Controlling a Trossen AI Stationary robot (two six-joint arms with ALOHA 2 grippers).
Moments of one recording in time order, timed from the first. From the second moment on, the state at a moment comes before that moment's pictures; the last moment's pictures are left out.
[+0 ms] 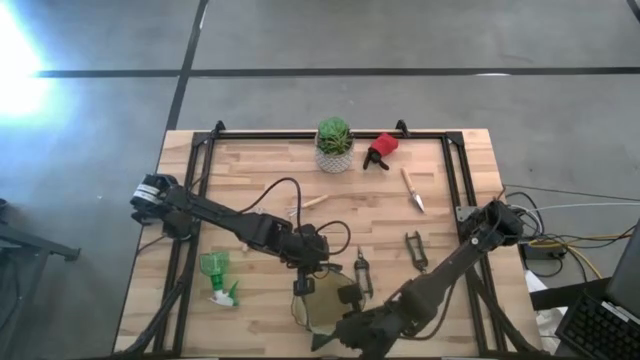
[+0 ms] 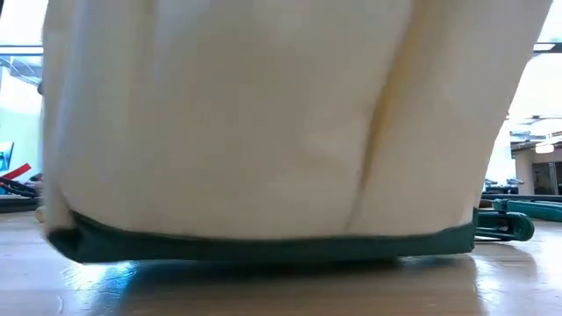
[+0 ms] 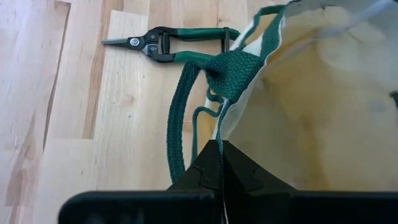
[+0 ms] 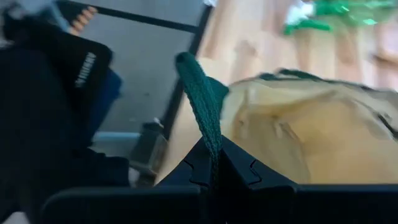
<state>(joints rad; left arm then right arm) -0.29 1.70 1.35 -0.54 0.02 -0.39 0.69 1.95 1.68 -0.51 0.24 0.33</state>
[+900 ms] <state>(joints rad) -0.27 1.70 1.35 -0.56 0.02 -0.39 0.73 1.90 1.67 -0.46 0.15 0.37</state>
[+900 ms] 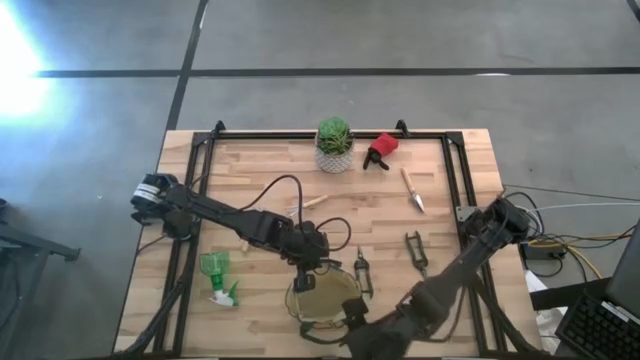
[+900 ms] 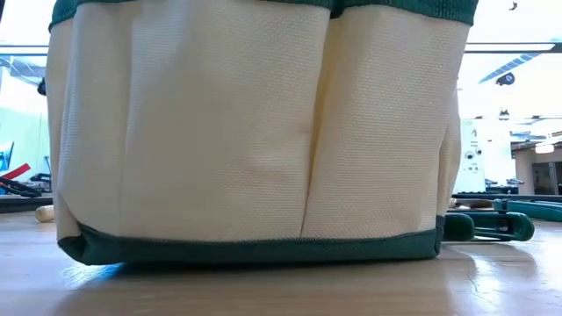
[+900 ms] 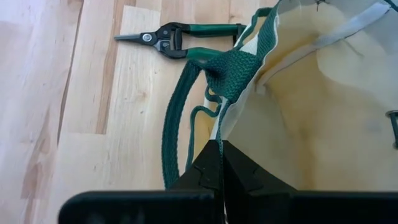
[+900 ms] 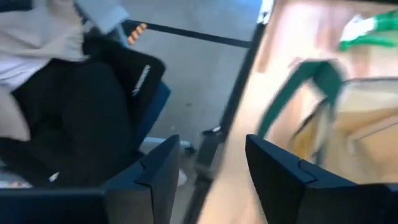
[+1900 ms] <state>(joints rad) -0.27 1.70 1.35 -0.57 0.02 -0.40 0.93 1.89 1.57 -1.35 0.71 1.36</state>
